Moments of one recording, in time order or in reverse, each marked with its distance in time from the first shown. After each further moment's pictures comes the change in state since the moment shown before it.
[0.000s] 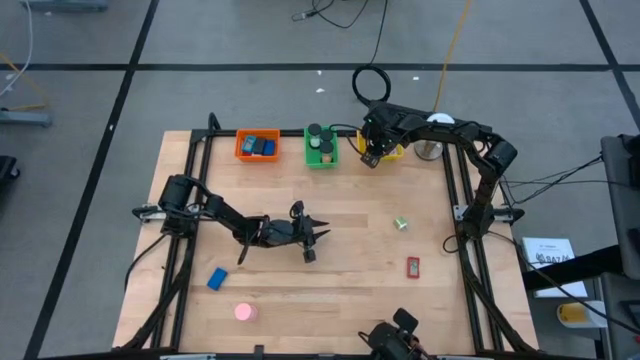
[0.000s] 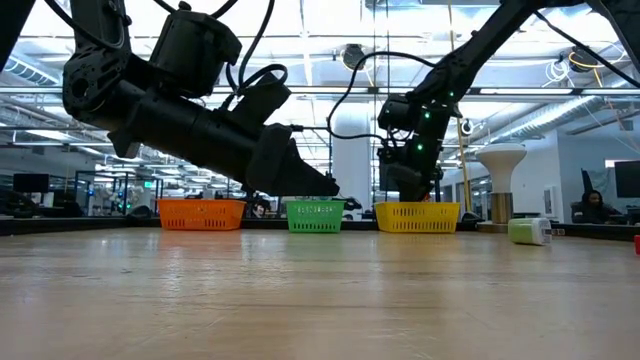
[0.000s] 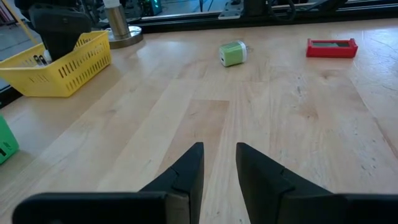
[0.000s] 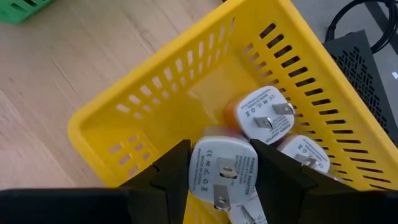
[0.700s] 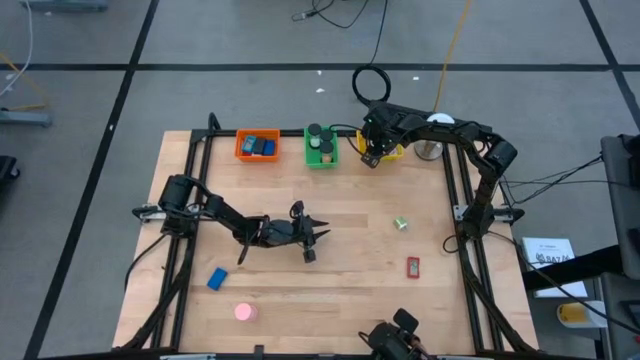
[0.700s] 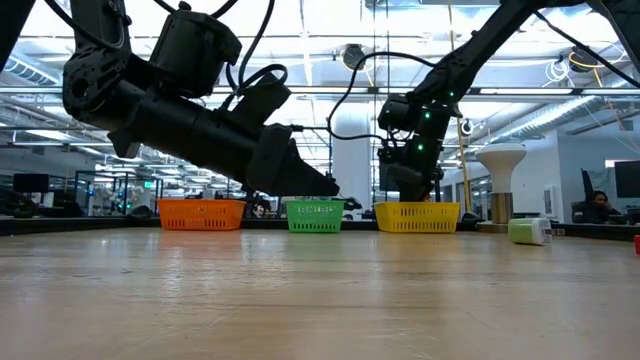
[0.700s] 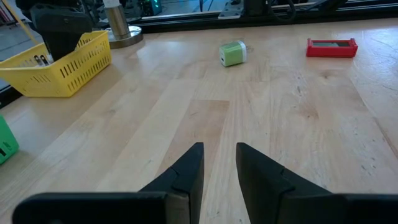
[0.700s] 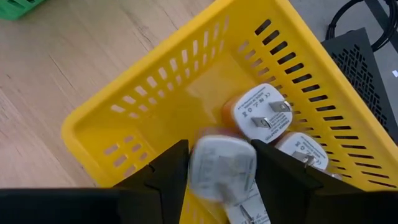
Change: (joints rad) left arm 0.000 0.000 0.000 0.000 0.000 0.001; right arm 0.000 0.000 0.000 -0.008 0.001 0.001
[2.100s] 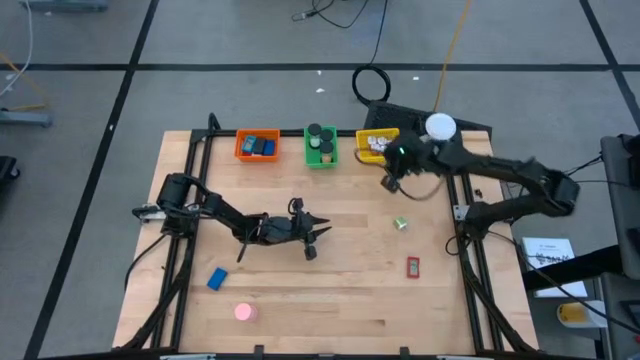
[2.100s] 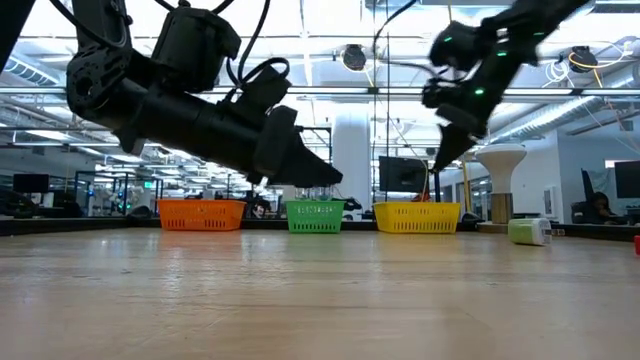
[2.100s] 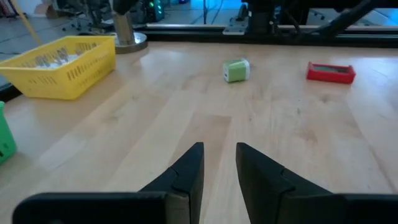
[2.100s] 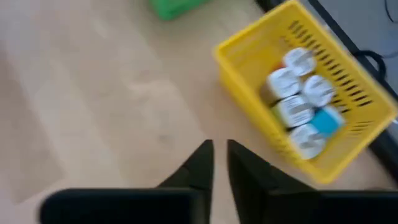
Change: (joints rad) left arm 0.015 -0.017 -0.002 0.031 0.015 -0.056; right arm 0.225 -0.599 -0.392 0.021 0.051 0.127
